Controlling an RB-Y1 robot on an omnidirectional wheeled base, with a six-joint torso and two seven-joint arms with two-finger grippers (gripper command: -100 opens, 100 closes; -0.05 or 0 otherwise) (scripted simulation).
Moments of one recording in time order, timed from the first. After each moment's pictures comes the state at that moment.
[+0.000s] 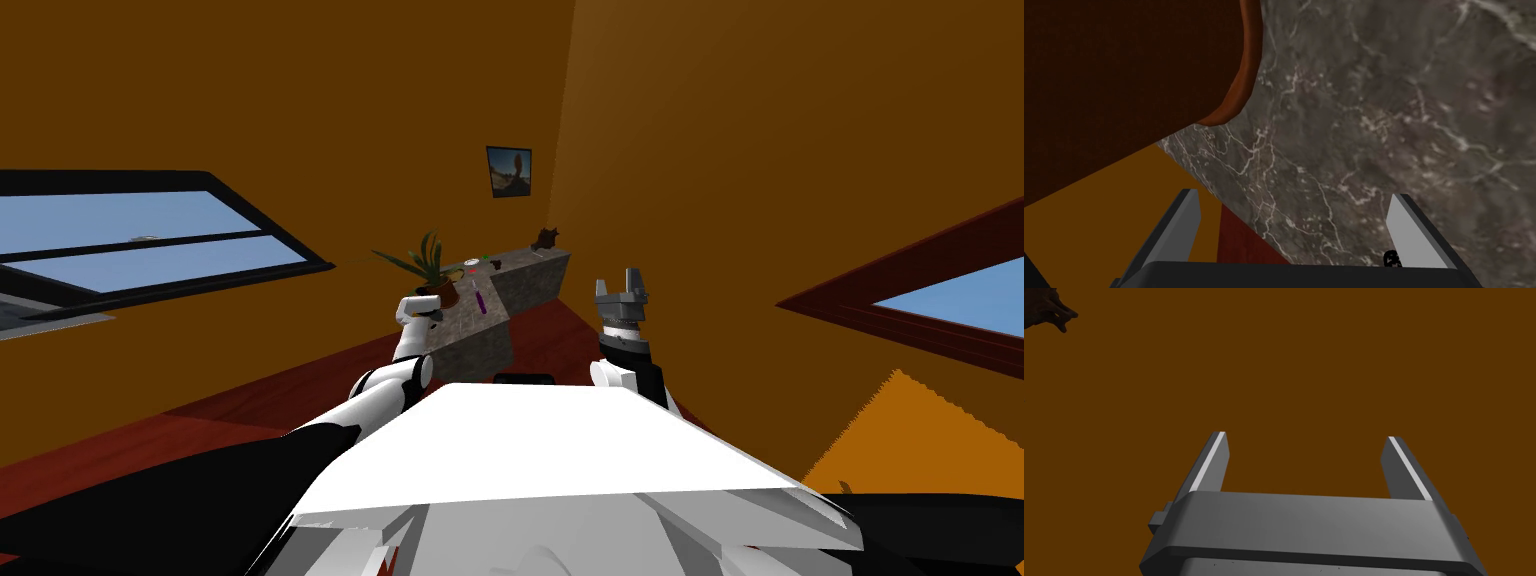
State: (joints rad) left arm -0.43 0.47 0.37 -1.28 -0.02 1.26 0.37; right arm 0.53 -0.01 0.06 -2.34 -0.05 -0.43 -0.02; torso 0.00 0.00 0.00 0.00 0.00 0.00
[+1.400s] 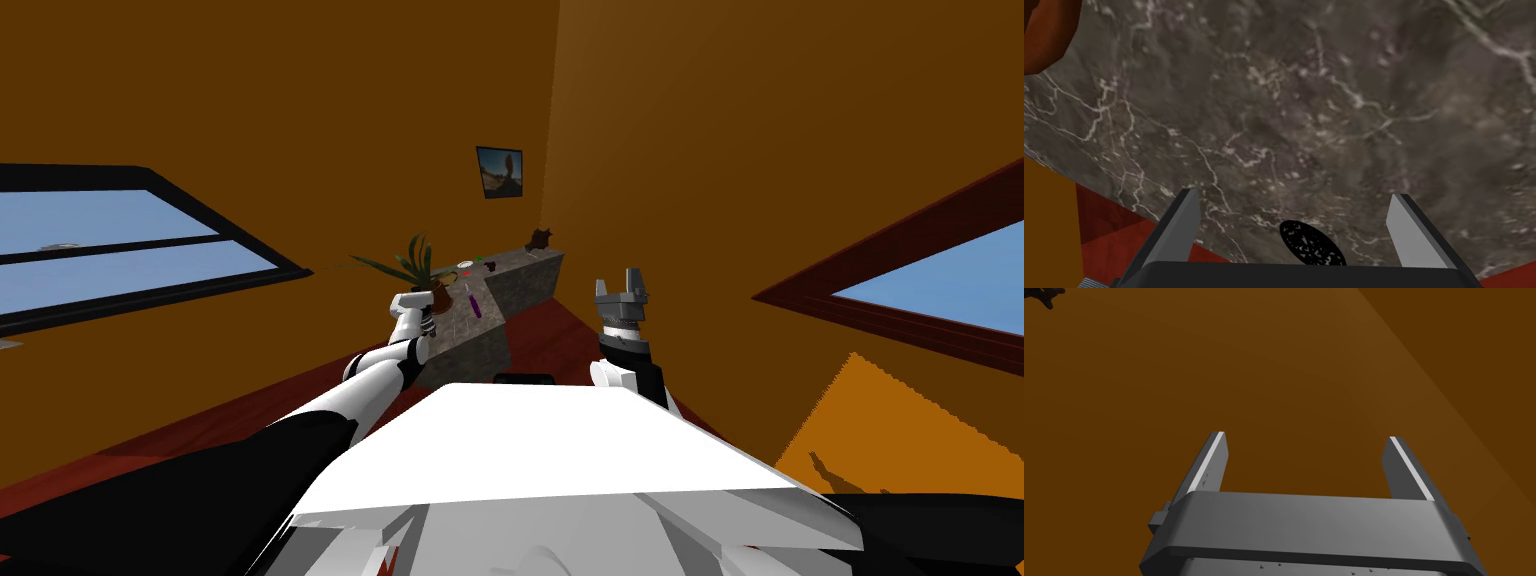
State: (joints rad) left arm -0.60 0.56 0.46 -0.92 -0.09 1.59 0.46; right arm 0.54 -0.01 0.06 -2.34 -0.05 -0.43 -0.02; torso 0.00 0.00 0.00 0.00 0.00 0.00
